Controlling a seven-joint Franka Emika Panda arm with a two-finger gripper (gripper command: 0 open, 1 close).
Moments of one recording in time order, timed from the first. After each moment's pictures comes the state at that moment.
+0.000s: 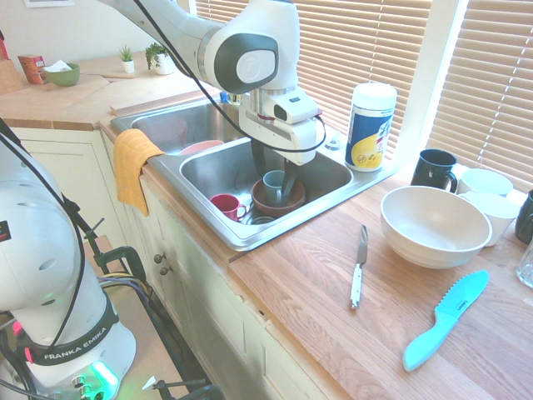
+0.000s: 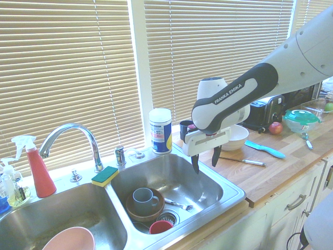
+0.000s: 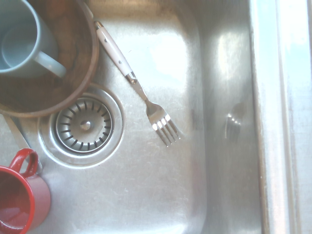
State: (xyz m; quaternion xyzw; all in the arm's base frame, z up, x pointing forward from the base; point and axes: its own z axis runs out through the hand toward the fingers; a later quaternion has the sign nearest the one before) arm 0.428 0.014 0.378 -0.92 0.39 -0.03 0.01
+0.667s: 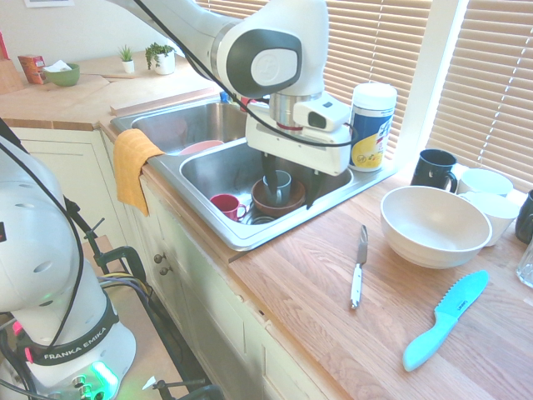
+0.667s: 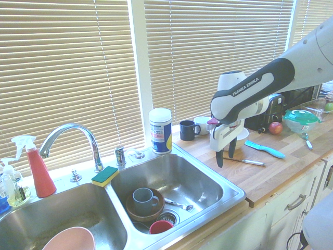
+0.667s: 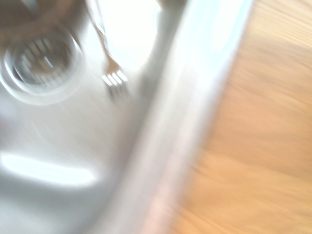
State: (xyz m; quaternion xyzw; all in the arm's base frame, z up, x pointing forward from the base) arm 0.397 -0.107 0.392 -0.98 0.21 -0.02 -0.01
